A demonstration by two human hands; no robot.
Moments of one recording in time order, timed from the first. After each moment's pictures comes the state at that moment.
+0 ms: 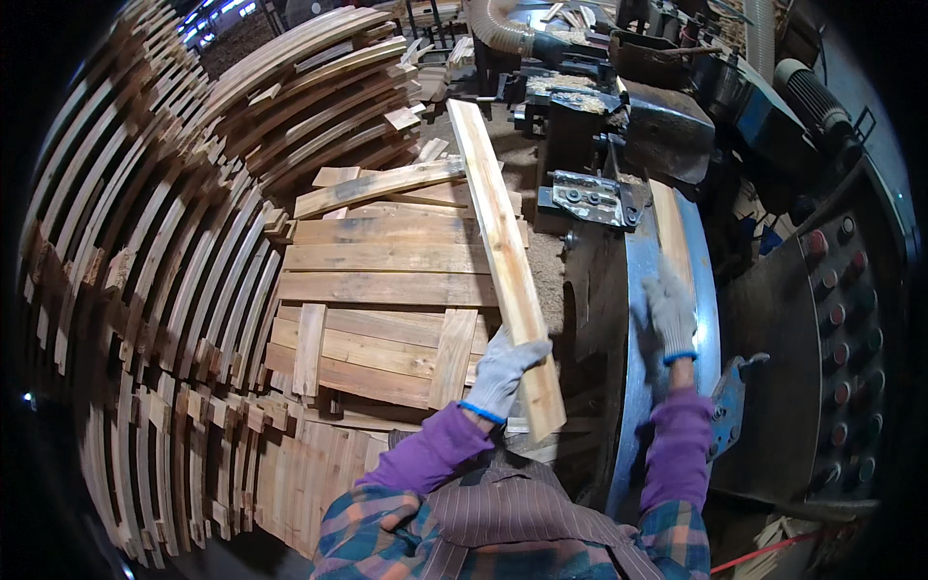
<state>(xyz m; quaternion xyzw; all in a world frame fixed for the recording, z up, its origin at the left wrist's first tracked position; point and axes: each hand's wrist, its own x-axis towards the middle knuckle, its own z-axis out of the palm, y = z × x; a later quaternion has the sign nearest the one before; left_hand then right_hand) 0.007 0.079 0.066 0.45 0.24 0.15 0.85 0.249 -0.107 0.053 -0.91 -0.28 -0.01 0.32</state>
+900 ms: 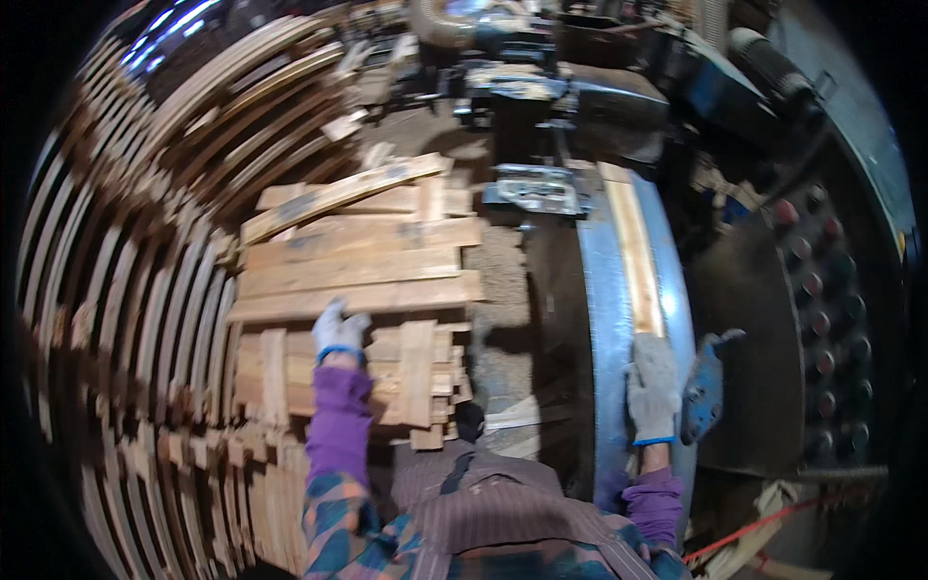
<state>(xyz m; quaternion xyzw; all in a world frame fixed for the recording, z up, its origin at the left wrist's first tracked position) -0.029 0.291 -0.018 0.59 0.49 0.27 0.58 0.123 -0.204 0.016 -0.97 -0.22 -0.10 0.10</state>
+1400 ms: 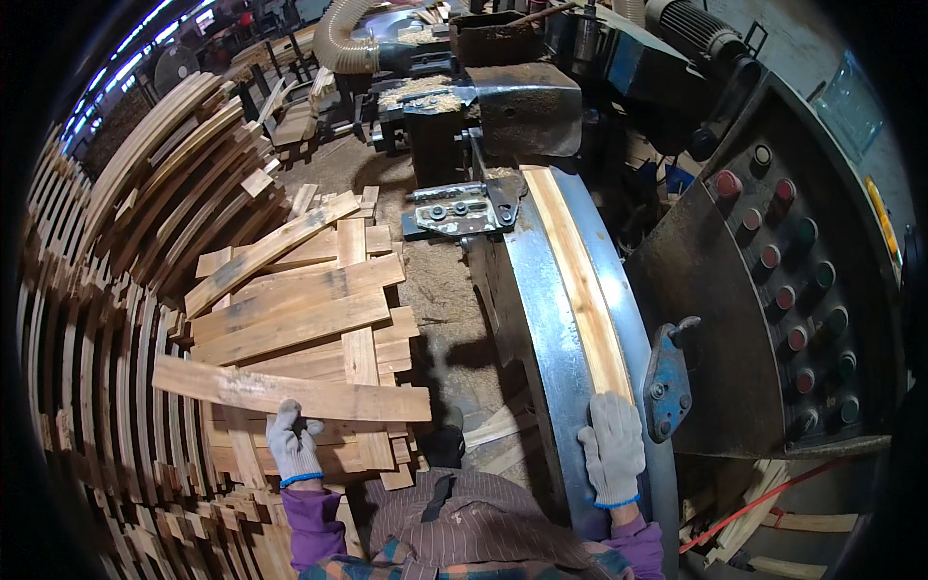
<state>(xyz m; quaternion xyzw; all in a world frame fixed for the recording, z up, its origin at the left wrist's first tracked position) -0.092 0.247 0.013 0.40 0.41 0.37 0.73 0.065 -0.219 0.070 -0.95 -0.25 -0.10 0.15</state>
